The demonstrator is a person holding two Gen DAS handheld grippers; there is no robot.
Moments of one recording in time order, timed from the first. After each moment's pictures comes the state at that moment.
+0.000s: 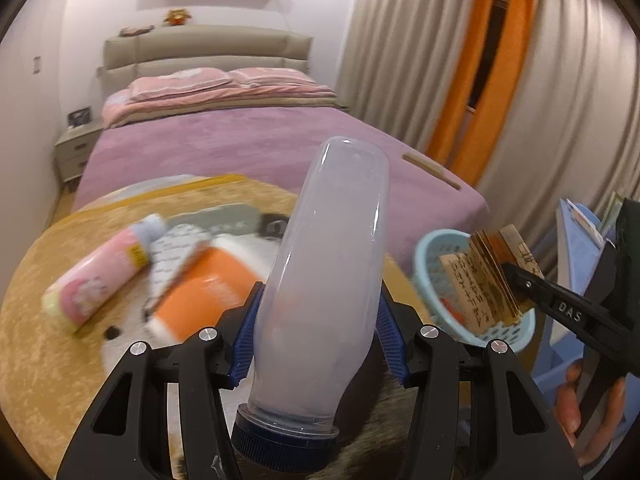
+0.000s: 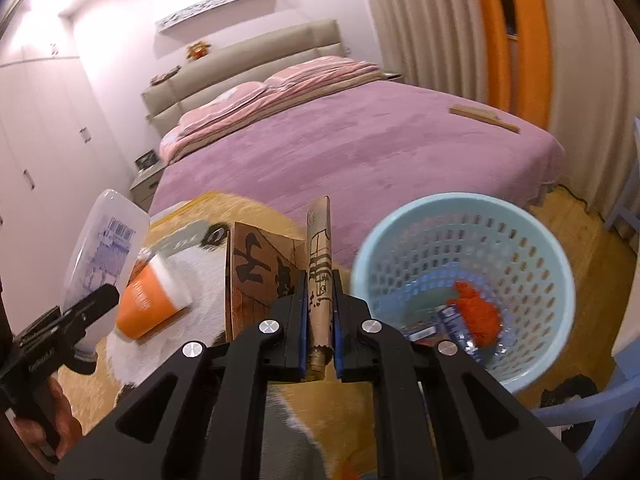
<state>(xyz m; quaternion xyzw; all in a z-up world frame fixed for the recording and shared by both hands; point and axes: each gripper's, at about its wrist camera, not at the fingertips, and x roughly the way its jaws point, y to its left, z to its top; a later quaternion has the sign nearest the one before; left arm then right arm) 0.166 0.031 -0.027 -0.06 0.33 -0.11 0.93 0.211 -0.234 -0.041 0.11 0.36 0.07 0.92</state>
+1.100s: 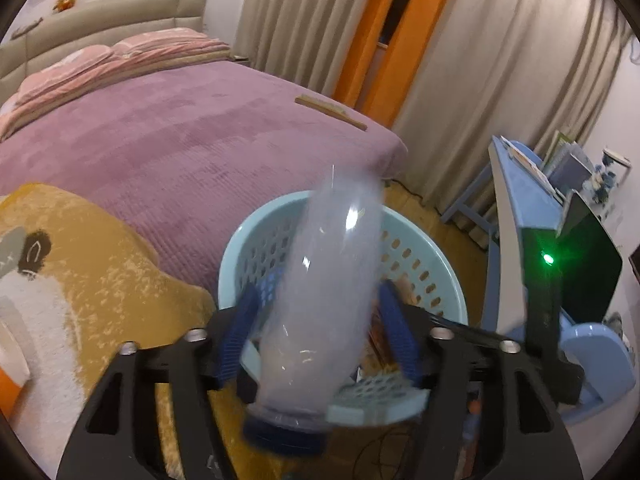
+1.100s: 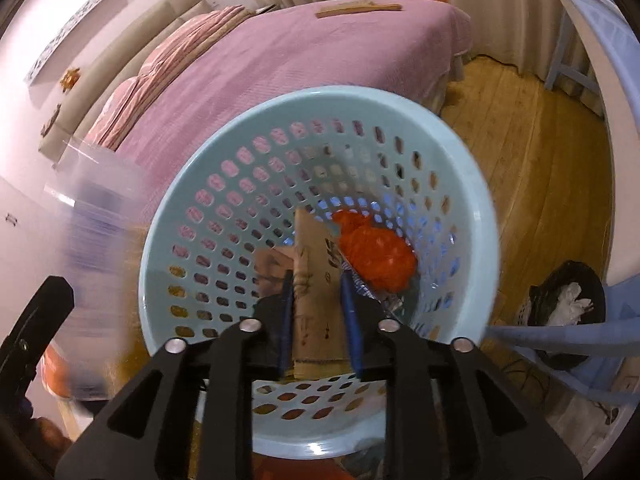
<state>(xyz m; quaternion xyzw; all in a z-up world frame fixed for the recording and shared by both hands) 0.250 -0.155 -0.080 -0.04 0.40 -0.26 0.88 0.258 -0.391 -0.151 0.25 0.49 -0.07 0.84</state>
